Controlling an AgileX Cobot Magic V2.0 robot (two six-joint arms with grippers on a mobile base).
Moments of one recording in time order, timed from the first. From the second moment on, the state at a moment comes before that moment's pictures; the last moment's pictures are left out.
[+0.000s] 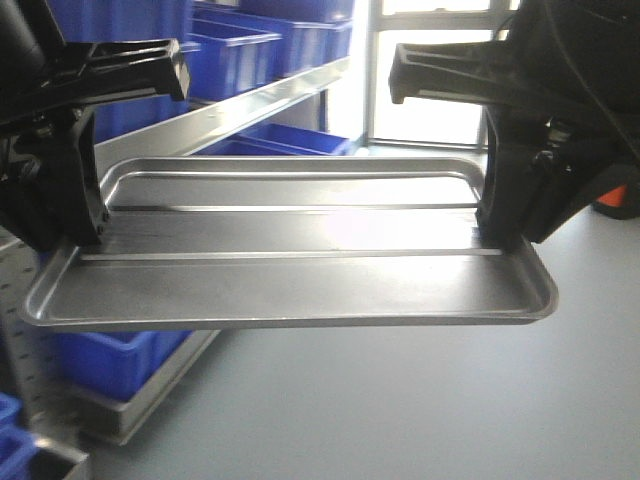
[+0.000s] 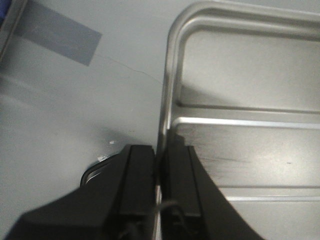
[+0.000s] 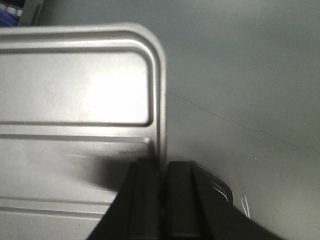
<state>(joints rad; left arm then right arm) -0.77 1.35 -0.97 0.21 0.86 -0.88 0.66 1.36 -0.97 -0.19 0.81 0.82</state>
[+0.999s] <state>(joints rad) -0.77 1.35 -0.97 0.21 0.86 -0.88 0.66 1.36 -0.97 -0.19 0.81 0.82</state>
